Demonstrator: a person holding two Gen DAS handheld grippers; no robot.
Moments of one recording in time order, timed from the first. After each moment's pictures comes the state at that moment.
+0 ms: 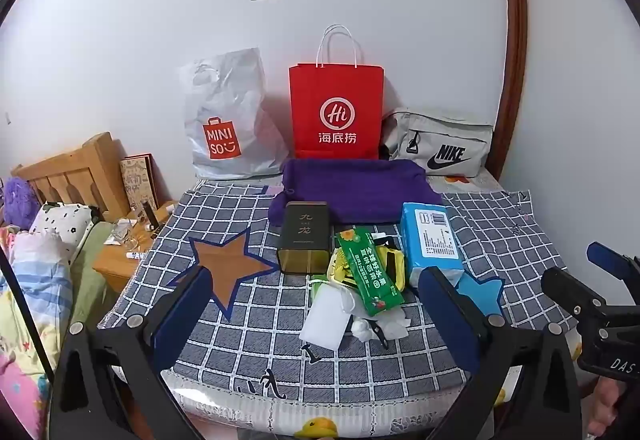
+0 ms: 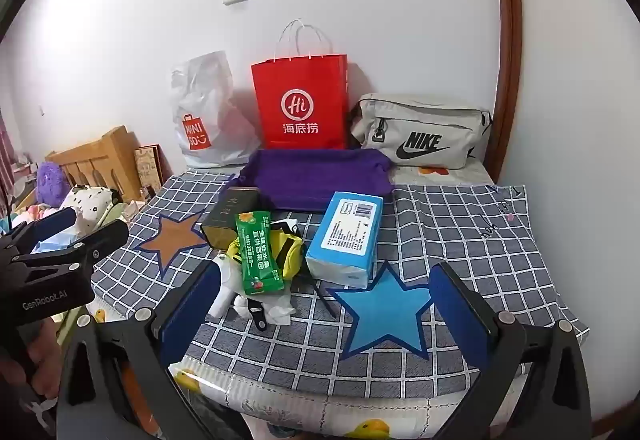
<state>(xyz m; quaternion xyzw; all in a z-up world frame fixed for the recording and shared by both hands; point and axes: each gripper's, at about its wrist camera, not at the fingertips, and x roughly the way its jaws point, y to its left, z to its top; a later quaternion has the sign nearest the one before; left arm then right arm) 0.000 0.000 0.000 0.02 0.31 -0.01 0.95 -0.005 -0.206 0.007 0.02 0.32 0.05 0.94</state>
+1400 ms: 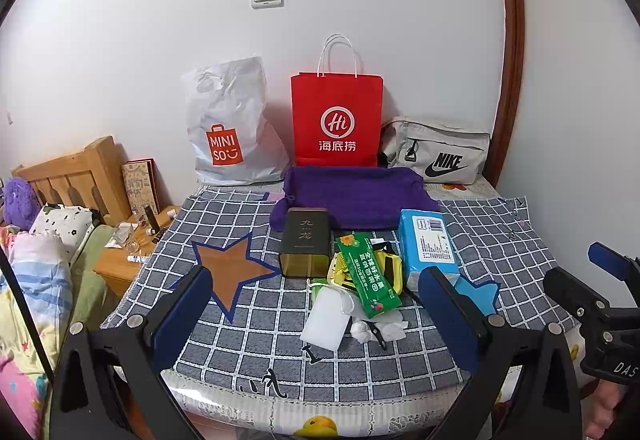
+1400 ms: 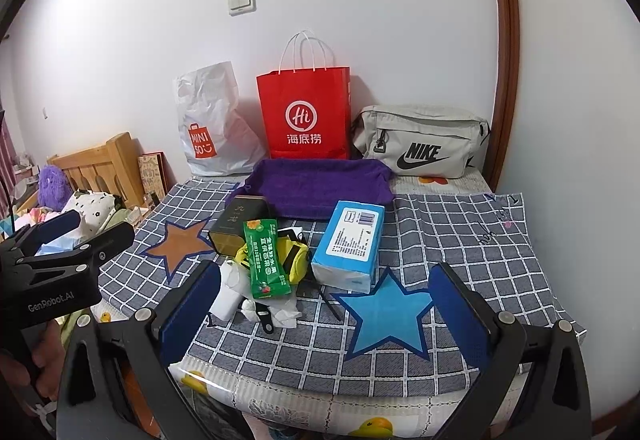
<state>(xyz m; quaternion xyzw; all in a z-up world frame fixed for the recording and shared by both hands) -0.010 0.005 0.010 0.01 0.29 -0.01 0.96 -0.018 -0.205 0.018 0.03 0.31 0.05 0.95</state>
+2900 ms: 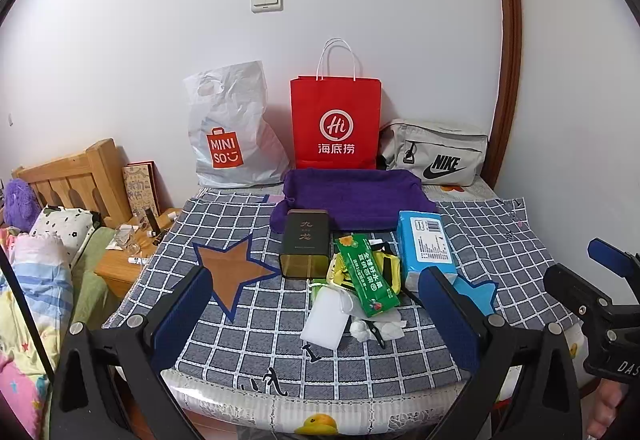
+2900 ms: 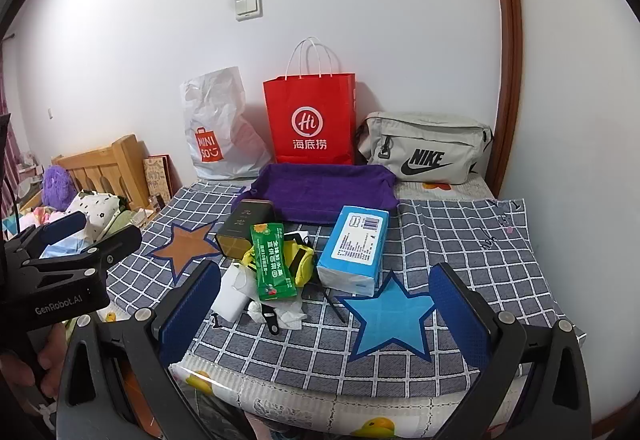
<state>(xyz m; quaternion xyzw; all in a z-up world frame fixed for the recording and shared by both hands) -0.017 0.007 0.016 0.01 0.29 -0.01 0.96 -0.027 -0.201 0.022 0.03 0.30 0.06 0.95</state>
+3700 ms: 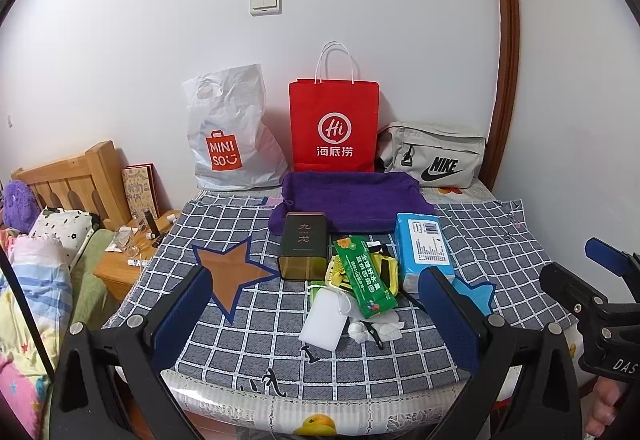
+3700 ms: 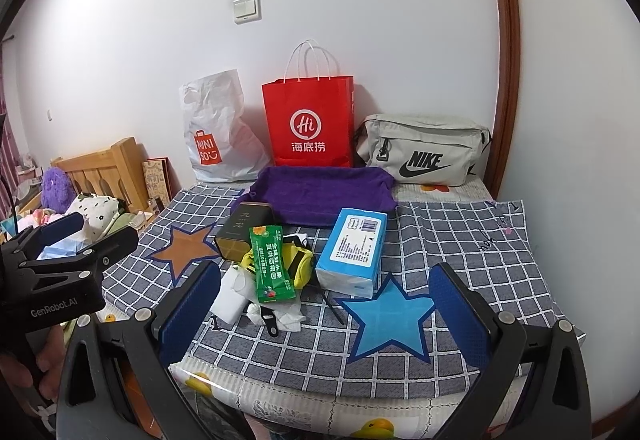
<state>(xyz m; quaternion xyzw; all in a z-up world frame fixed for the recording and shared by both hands) -0.019 0.005 0.014 0.01 0.28 -0.01 0.96 -0.029 -0.201 0.022 0.03 0.30 0.05 0.95</state>
